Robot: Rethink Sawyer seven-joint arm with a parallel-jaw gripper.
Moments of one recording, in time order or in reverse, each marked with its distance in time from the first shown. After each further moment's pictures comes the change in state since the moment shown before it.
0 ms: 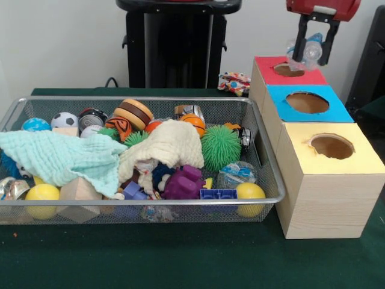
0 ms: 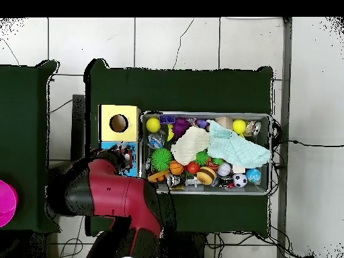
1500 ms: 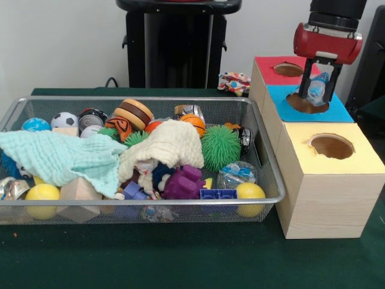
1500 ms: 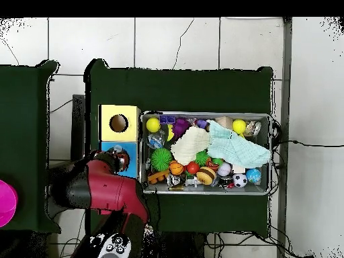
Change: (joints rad) arm 0.044 0.147 0.022 0.031 0.137 -0.120 0.117
